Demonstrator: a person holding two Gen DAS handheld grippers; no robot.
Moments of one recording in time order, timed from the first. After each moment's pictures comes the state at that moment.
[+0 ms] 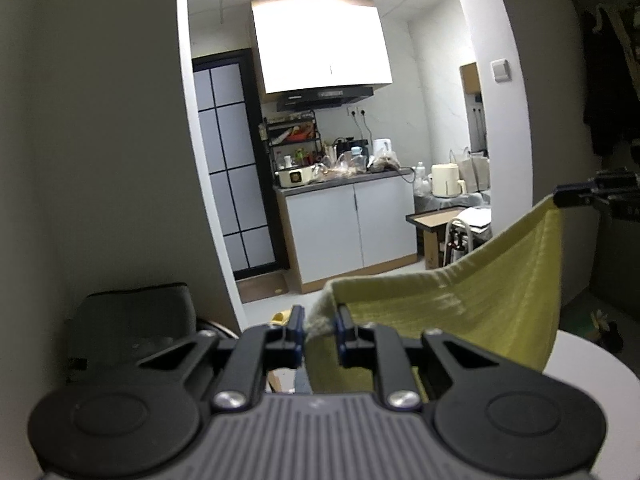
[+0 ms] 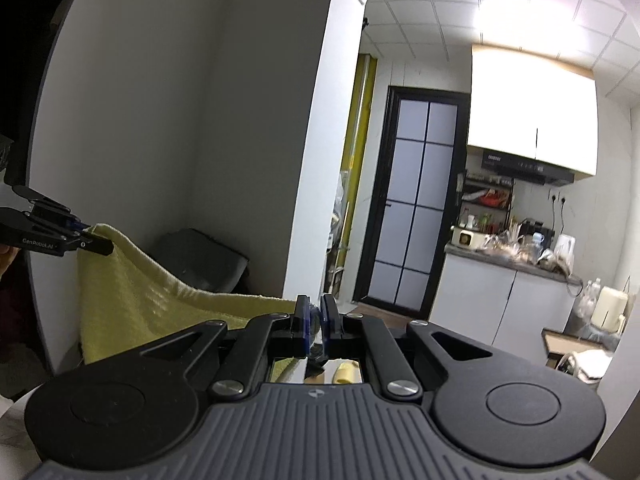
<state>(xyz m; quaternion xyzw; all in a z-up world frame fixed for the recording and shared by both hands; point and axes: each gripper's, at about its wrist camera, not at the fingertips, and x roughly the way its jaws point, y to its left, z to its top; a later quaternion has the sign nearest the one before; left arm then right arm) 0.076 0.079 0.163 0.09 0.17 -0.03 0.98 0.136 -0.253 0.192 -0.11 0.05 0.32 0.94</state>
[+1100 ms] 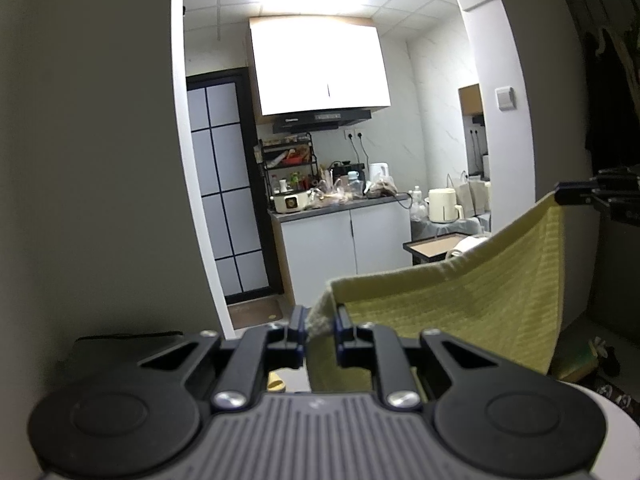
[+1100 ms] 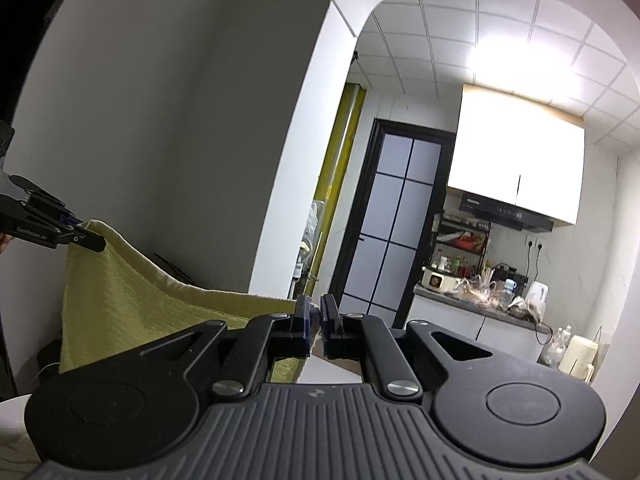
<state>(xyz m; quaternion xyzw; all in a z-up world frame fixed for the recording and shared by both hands) 0.131 0.086 0.207 0.09 0.14 -0.04 0.99 0.172 -0.249 0.243 -0.14 0.01 0.29 0.95</state>
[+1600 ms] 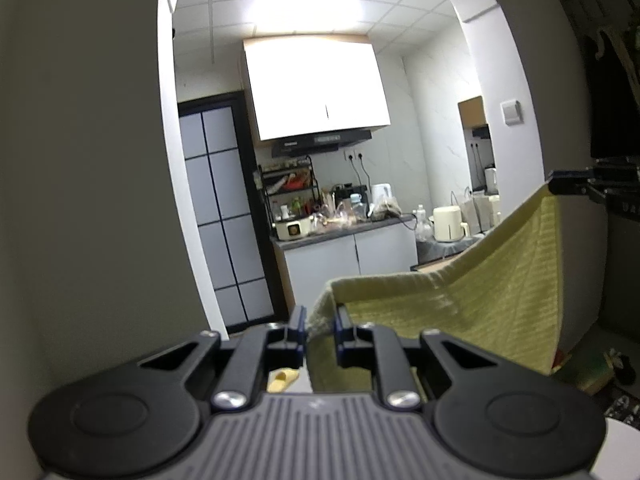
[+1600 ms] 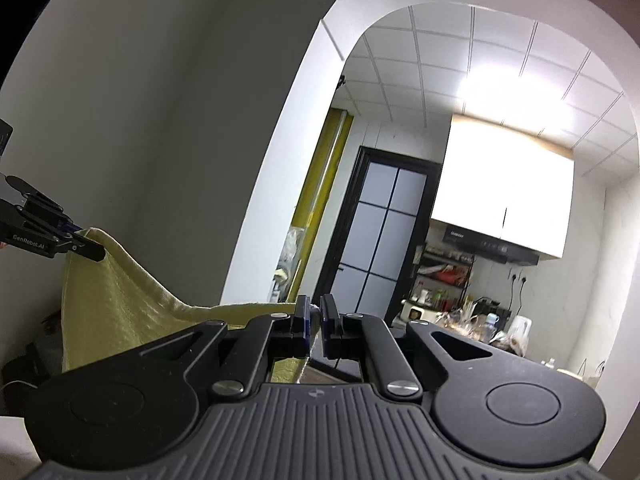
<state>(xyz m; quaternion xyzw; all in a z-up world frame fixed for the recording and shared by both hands) 0.178 0.090 0.234 0.10 0.10 -0.04 0.99 0.219 -0.236 0.274 -0.15 -0.05 0.26 0.95</state>
